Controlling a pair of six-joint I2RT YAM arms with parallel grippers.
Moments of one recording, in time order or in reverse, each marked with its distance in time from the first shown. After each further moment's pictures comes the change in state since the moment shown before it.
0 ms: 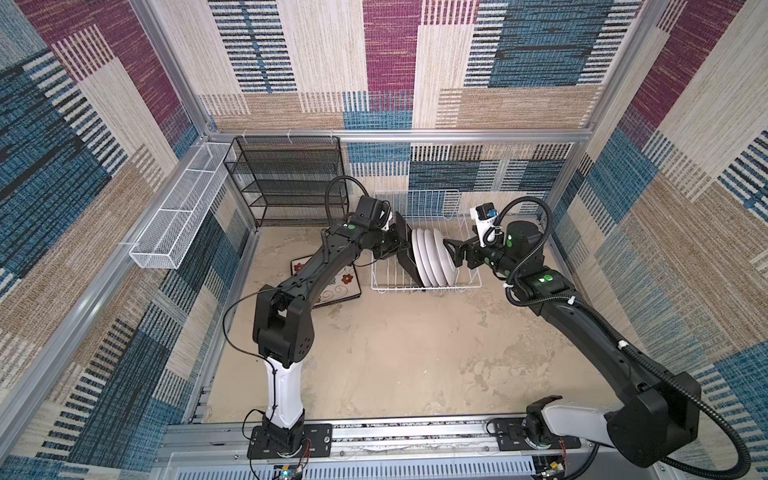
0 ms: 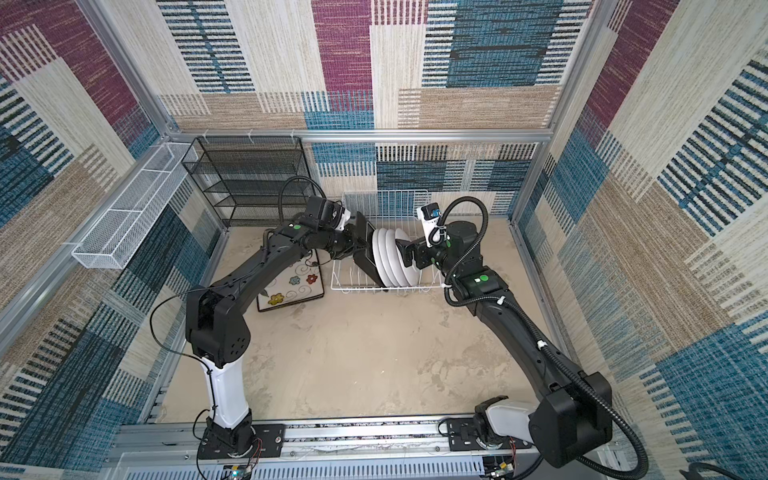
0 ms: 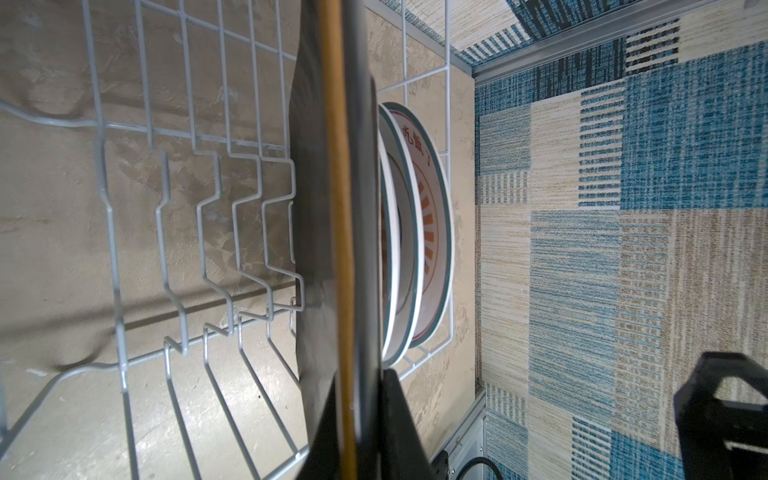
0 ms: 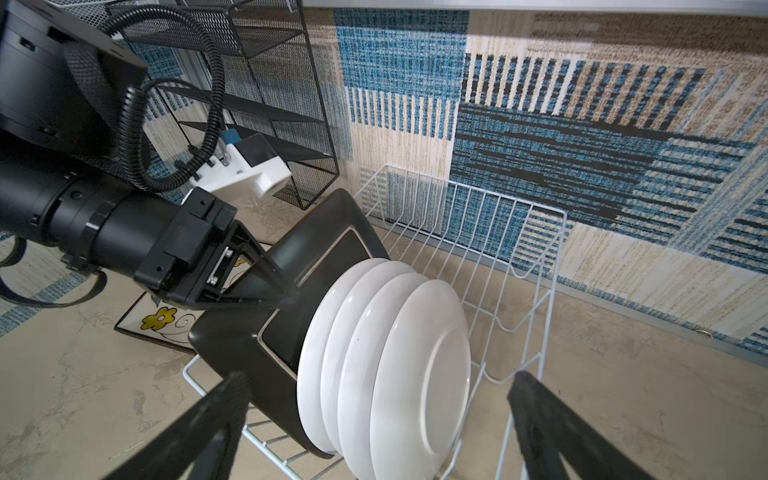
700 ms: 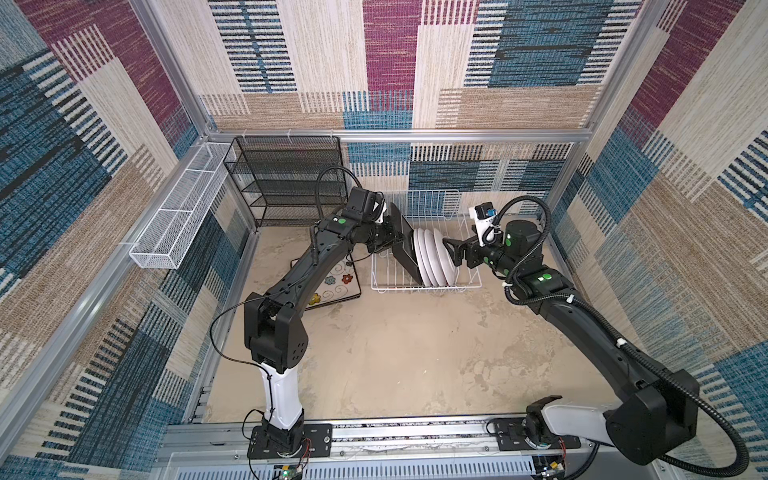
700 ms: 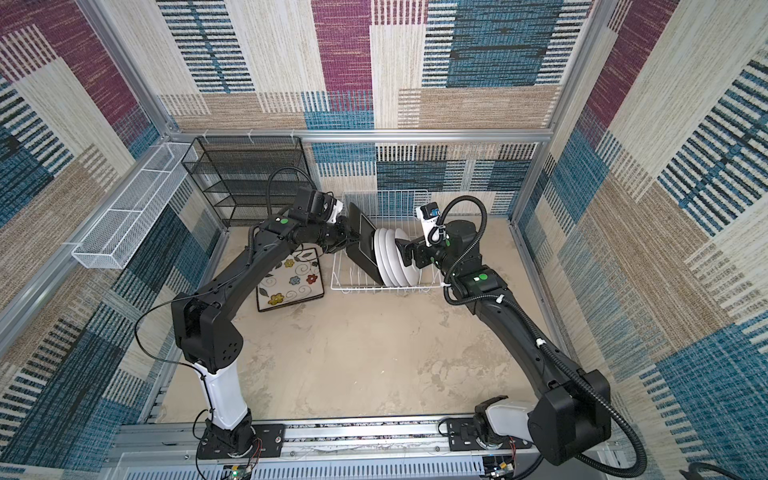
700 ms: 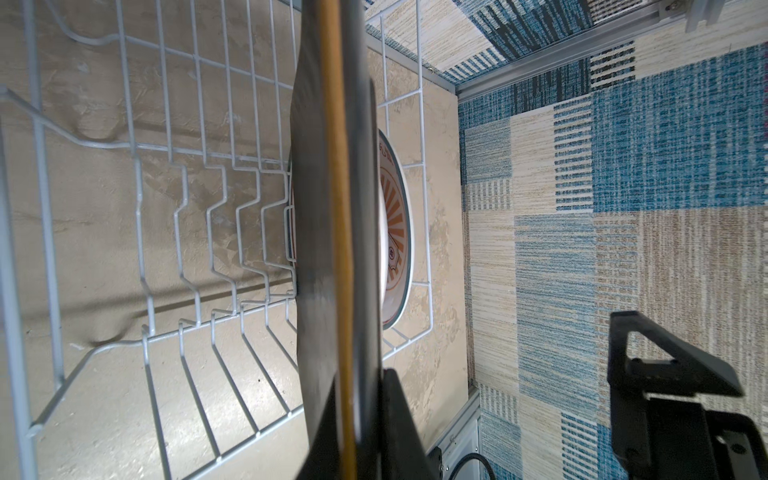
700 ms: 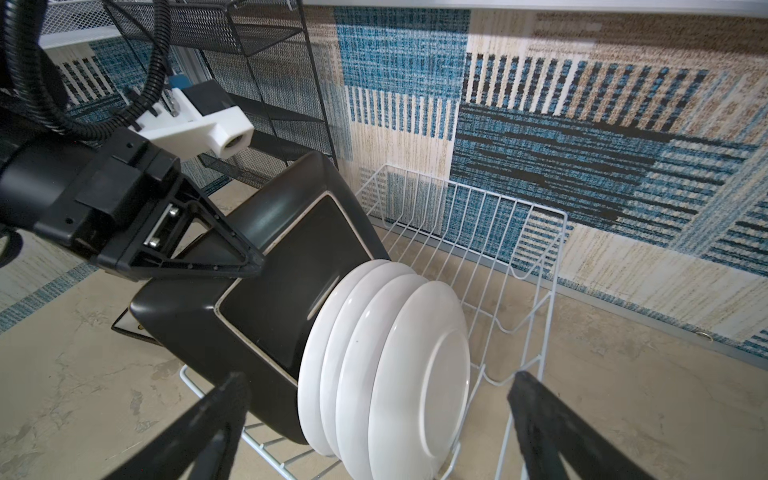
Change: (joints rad) left arm 0.024 -0.060 0.056 -0.090 -0.018 0.025; right arm -0.002 0.013 0.007 0.000 0.000 -0.001
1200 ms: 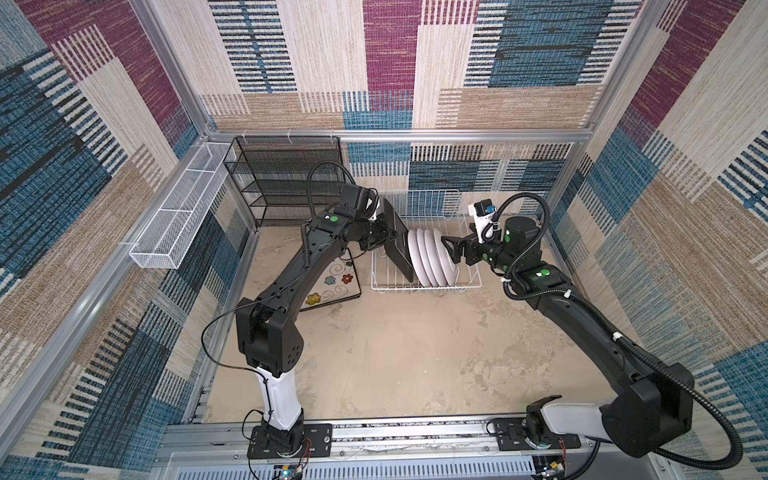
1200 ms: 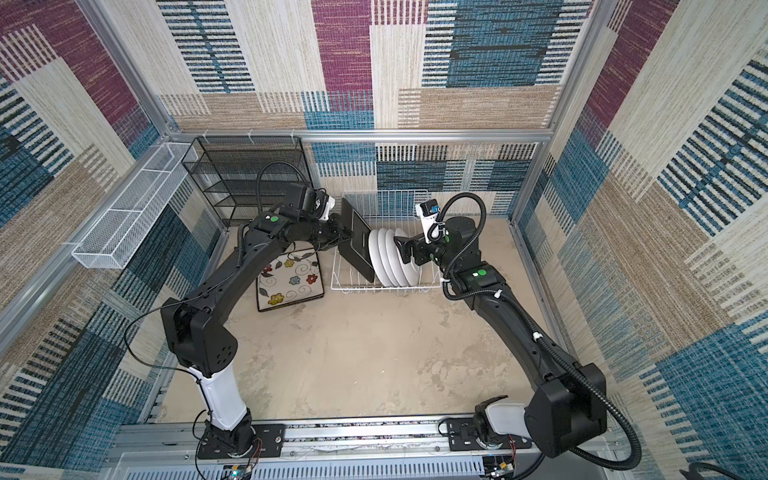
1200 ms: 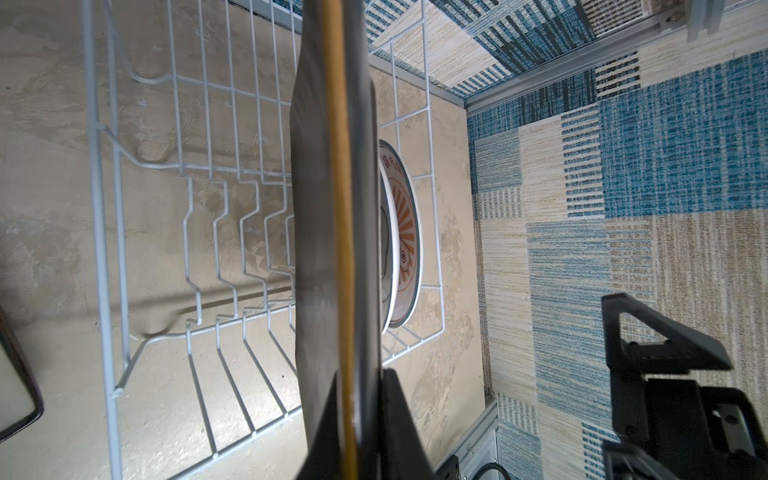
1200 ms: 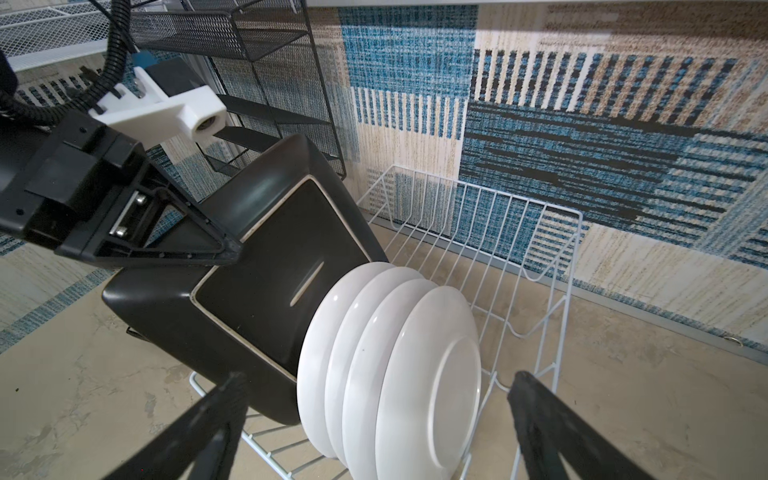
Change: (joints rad) left arm 0.019 -0.038 0.010 -0.048 -0.041 0.050; right arm -0.010 0.037 0.032 0.002 -0.050 0.027
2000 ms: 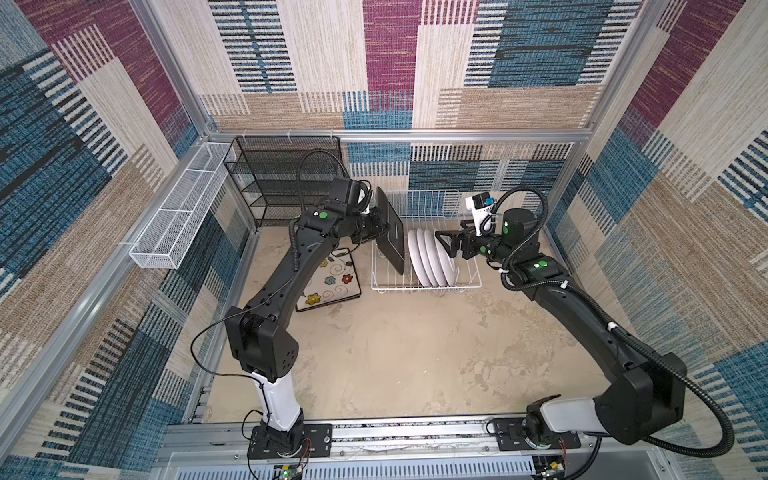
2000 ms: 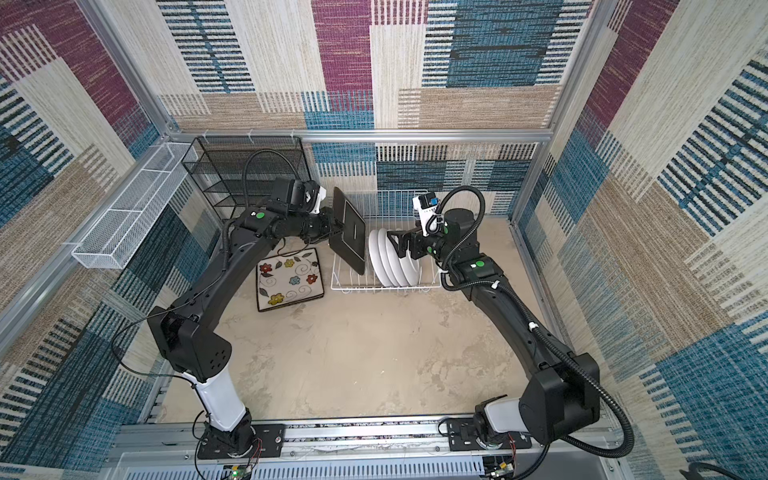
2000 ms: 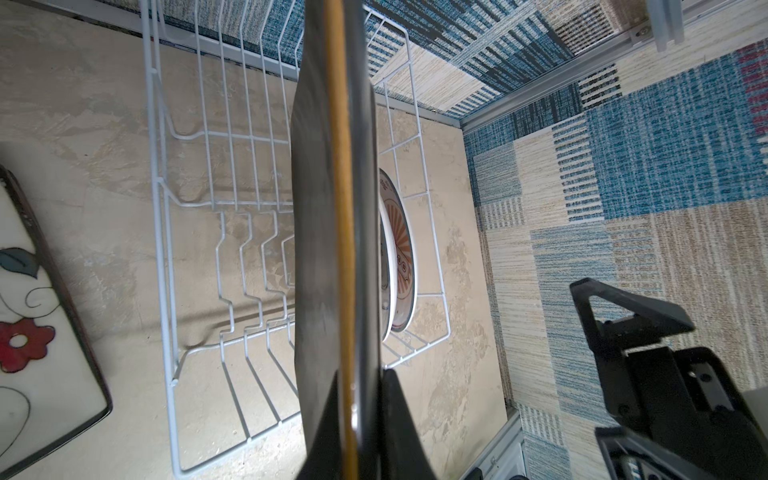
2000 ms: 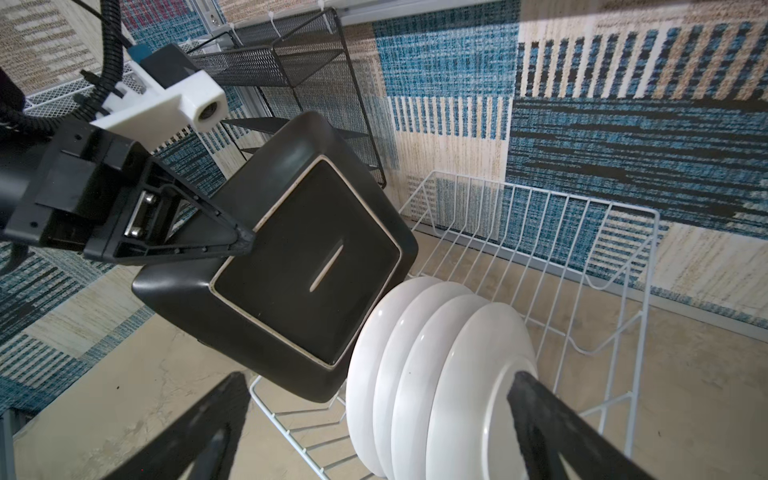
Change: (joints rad) left arm 0.020 -0.050 0.053 -0.057 -0.047 0.086; right arm -0.012 0.060 0.077 -0.008 -0.136 0.109
